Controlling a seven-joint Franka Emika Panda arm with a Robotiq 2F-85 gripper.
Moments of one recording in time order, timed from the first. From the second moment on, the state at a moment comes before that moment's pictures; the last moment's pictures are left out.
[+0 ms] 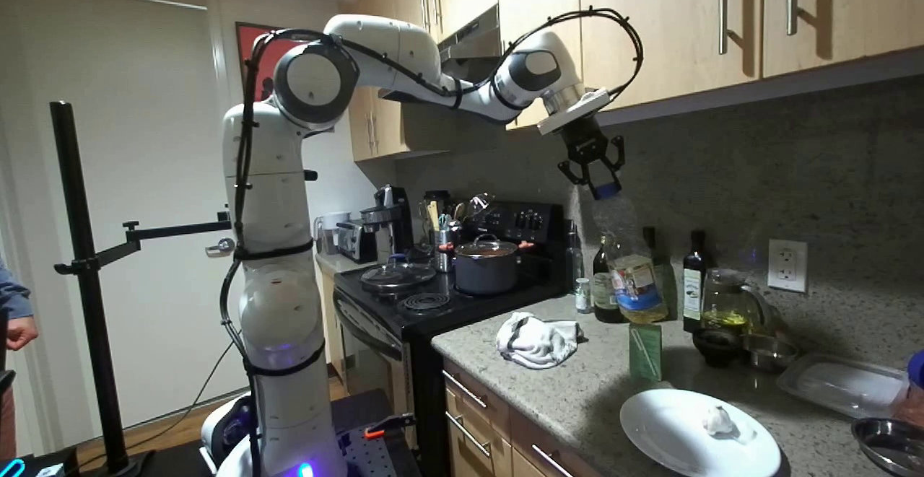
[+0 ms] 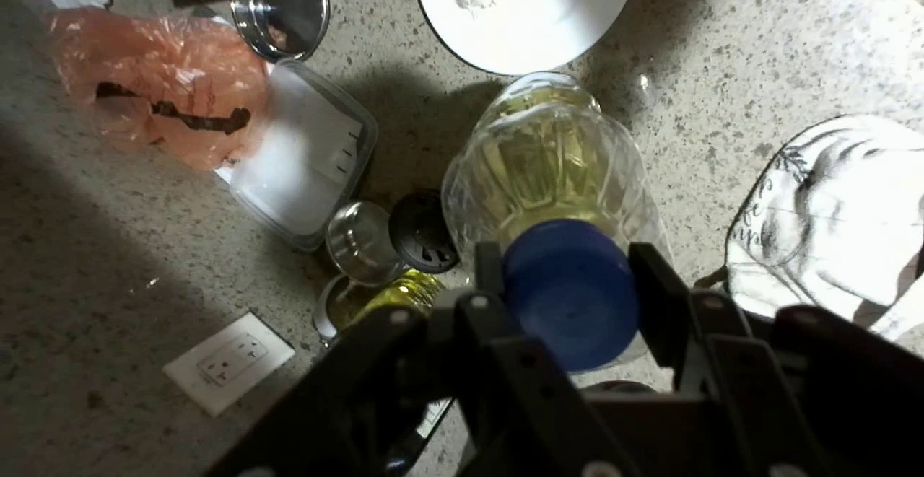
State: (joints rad) arm -0.01 -0.02 -0.03 -1.70 -0.31 1.94 -0.69
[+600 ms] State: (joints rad) arm -0.03 -0.06 -0.05 -1.77 -0.31 1.82 -0.62
